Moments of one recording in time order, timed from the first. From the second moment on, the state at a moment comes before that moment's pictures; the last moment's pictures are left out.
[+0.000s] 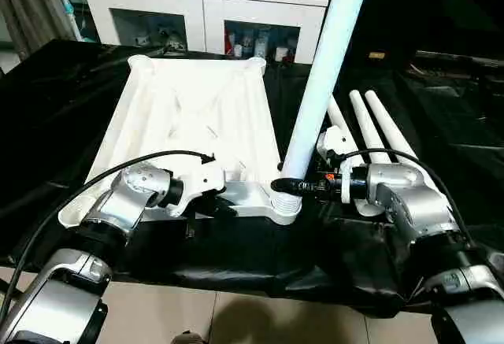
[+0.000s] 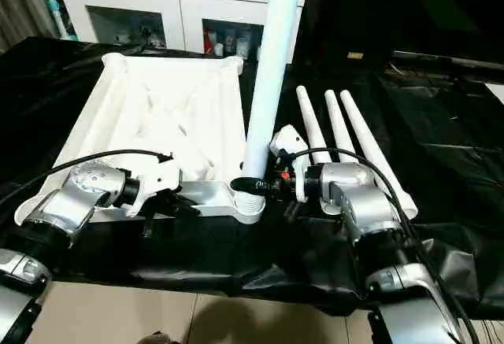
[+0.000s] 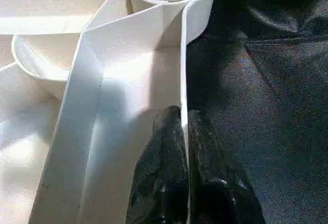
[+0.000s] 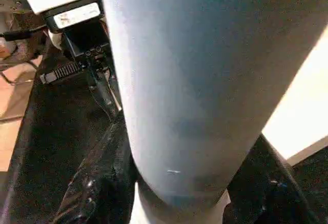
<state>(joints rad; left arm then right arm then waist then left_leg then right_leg) -0.65 0.43 -0.32 0.71 0.08 -0.05 -1.25 -0.59 -0.33 0.15 0.54 0.22 0.25 1.16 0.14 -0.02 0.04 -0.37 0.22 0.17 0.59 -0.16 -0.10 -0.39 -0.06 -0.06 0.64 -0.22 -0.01</state>
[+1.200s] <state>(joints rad) -0.67 0.42 -0.32 0.76 0.08 -0.06 -1.25 -0.39 -0.28 0.08 0.37 0.26 0.13 1.01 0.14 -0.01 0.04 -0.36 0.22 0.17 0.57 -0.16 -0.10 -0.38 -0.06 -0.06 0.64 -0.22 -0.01</state>
